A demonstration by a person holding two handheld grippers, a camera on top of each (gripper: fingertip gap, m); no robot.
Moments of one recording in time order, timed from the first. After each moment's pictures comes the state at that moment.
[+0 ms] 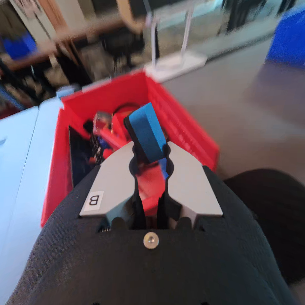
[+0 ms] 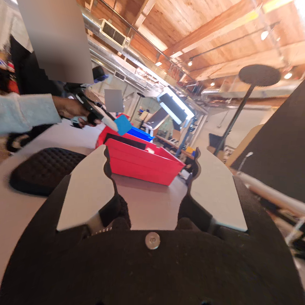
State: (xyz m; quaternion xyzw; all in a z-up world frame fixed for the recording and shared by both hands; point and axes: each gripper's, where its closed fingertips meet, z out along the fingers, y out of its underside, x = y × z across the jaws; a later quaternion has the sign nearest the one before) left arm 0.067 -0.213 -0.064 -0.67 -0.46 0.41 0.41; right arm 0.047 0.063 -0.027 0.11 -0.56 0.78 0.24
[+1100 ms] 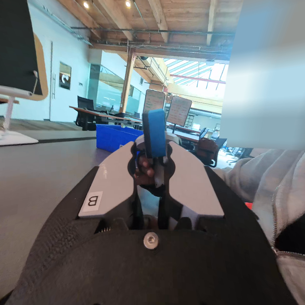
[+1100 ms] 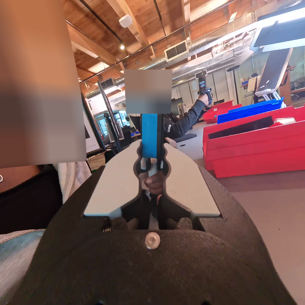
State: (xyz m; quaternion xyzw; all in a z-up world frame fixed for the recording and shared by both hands) left arm 0.134 0.012 -0.044 -0.53 -0.24 0.14 0.80; right arm 0.129 0.023 -0.039 0.02 -0.57 0.77 -0.27
